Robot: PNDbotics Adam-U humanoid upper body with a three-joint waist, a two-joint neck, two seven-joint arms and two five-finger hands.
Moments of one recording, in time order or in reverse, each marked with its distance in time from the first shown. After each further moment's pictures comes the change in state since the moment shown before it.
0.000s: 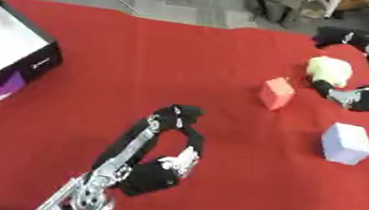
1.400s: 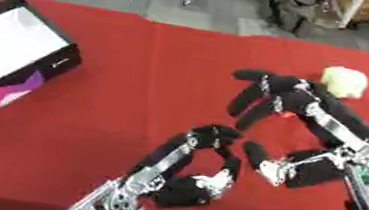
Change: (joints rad) left arm -0.006 -0.009 -0.053 0.032 0.022 -0.005 -0.025; right arm 0.146 0.398 0.201 -0.591 -0.133 -0.034 0.138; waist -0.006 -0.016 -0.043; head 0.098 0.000
